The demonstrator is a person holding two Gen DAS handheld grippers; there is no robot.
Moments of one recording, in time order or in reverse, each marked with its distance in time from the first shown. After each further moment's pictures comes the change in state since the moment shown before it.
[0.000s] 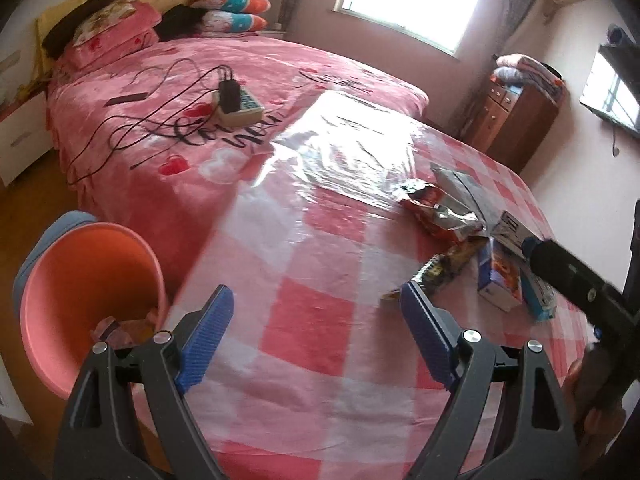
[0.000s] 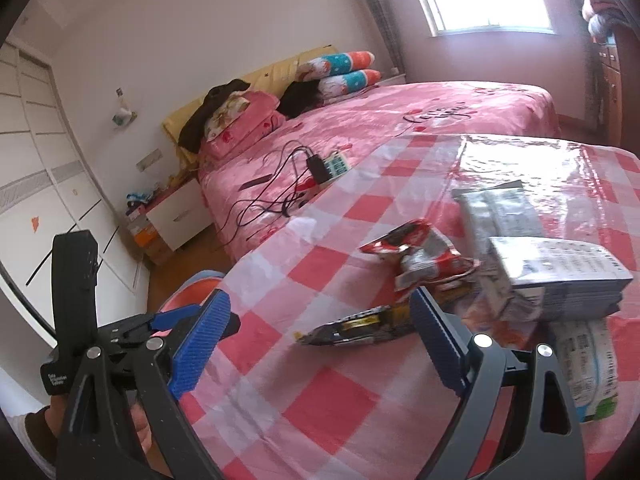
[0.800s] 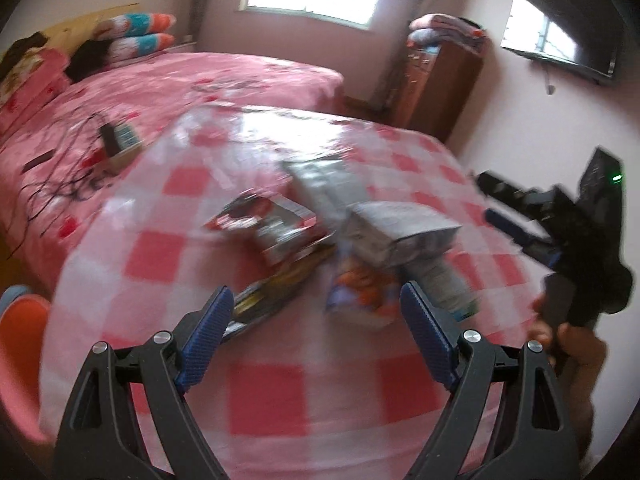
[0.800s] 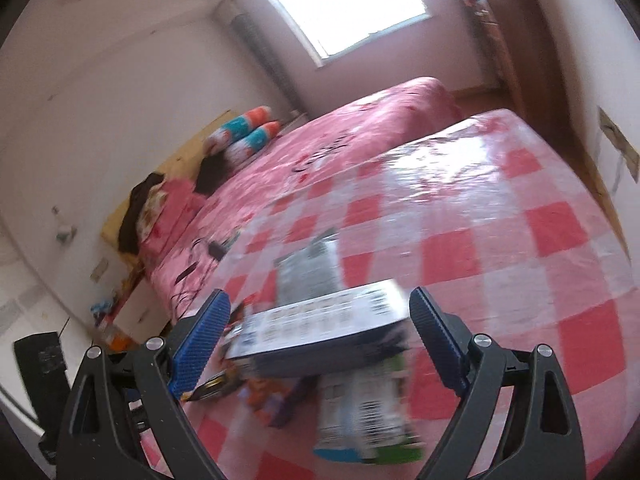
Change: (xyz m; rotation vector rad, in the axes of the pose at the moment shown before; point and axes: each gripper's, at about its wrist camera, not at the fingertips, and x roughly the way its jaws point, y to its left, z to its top) left arm 0.014 -0.139 0.018 0.229 0.021 -0.200; right arm -0.083 -0.170 0.011 0.370 -0.177 -0.198
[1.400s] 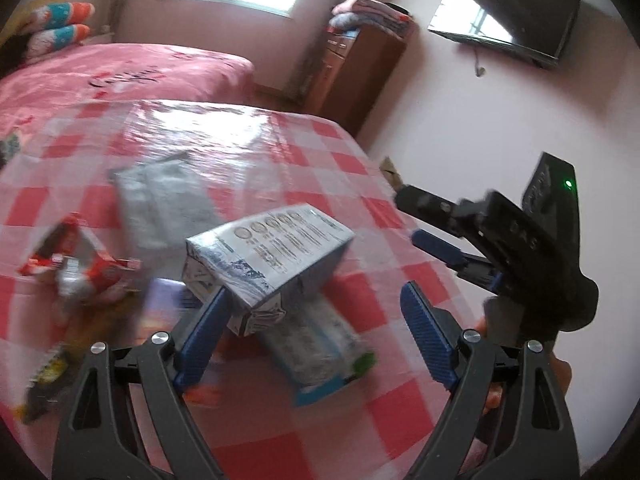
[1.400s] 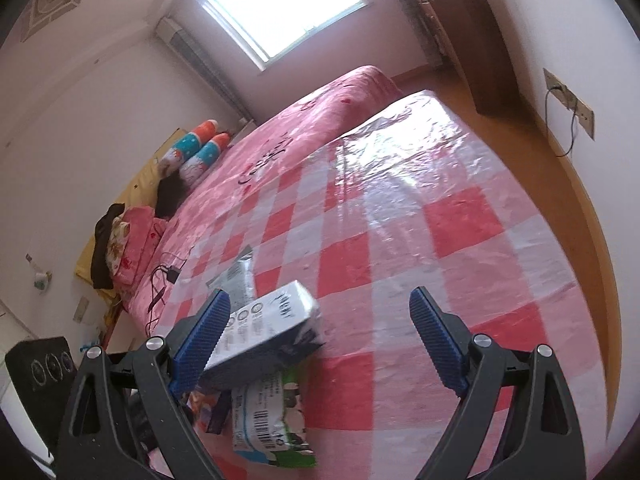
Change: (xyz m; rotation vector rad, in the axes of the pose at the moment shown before) left arm 0.079 -0.084 0.013 0.060 0.053 -0.323; right arm -0.018 -0.068 0.011 0.143 0.005 -0.099
